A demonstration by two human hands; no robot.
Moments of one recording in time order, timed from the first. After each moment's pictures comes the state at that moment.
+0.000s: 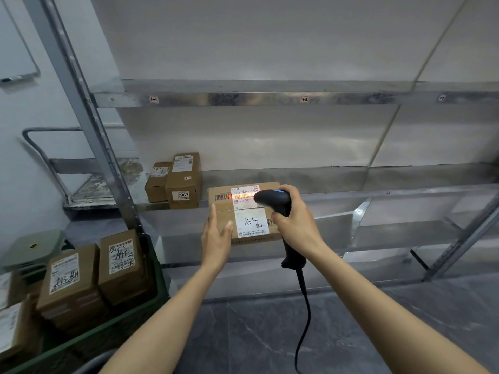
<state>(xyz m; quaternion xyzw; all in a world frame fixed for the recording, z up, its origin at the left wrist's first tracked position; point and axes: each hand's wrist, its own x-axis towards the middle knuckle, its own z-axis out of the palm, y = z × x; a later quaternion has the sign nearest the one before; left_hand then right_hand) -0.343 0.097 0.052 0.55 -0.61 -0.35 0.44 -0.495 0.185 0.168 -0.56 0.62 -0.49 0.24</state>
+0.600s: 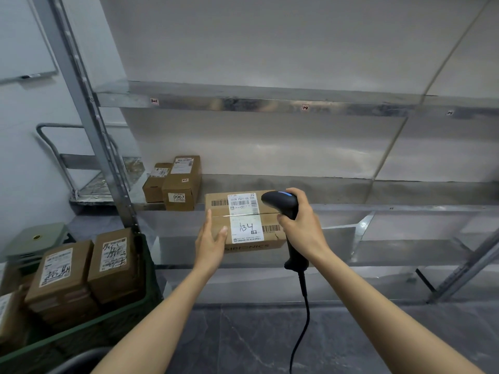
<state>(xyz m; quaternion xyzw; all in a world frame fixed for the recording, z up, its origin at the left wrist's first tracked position) -0.361 0.097 0.051 0.56 -0.60 -0.36 0.44 -0.543 0.171 0.162 -0.56 0.62 -0.49 0.24</state>
